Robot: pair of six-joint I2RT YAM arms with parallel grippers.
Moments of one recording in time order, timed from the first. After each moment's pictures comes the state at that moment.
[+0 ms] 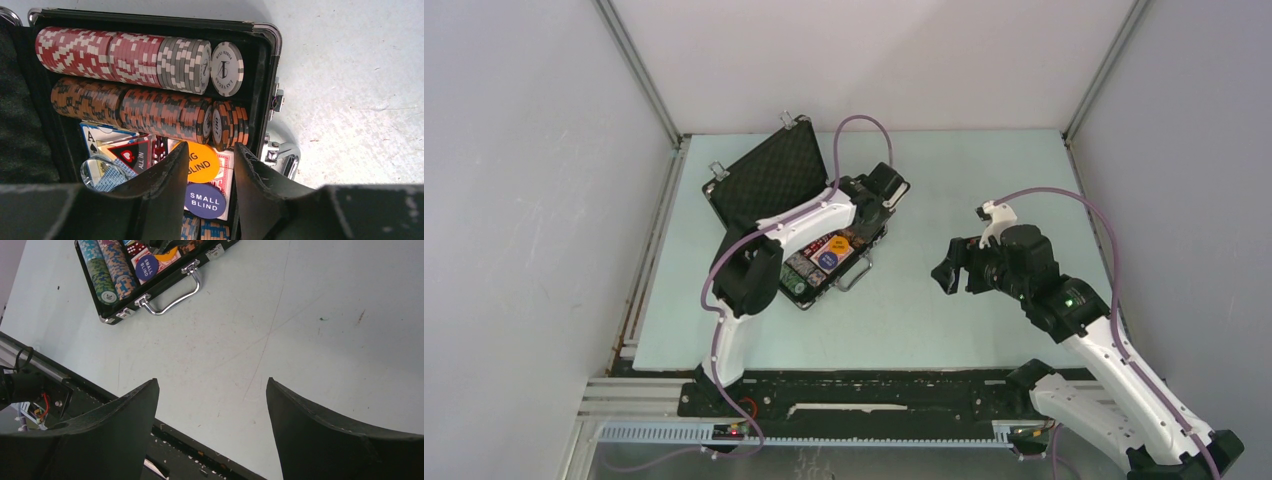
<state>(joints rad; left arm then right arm) -0.74 2.09 1.75 -0.77 -0.27 0.06 0.53 0.77 0.85 -0.64 -0.08 0.36</state>
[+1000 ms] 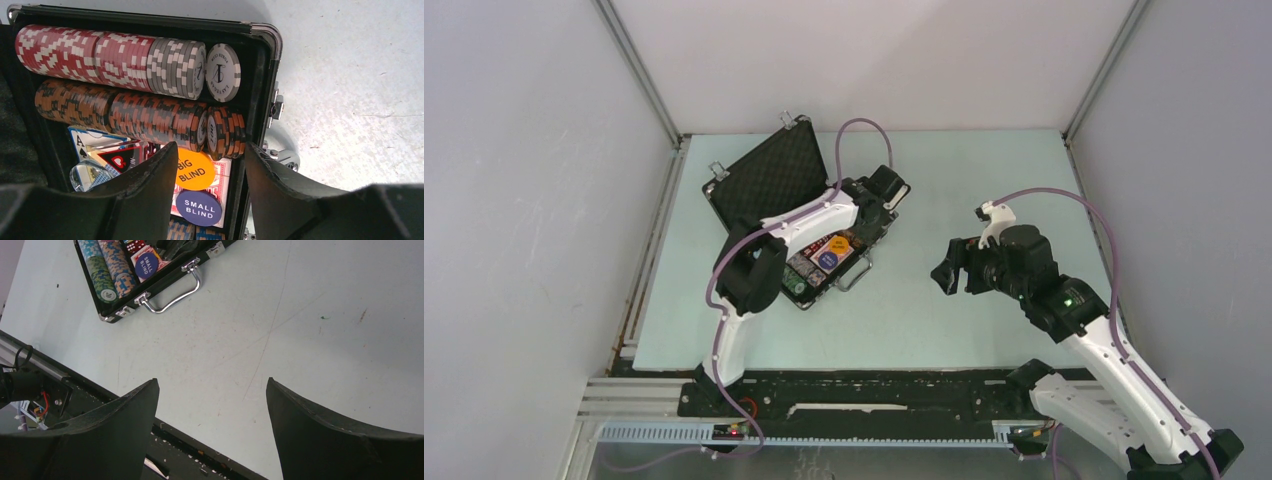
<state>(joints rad) -0.74 2.12 1.75 -0.76 -0.26 0.04 0.53 0.77 0.84 -0.64 -0.08 0.36</state>
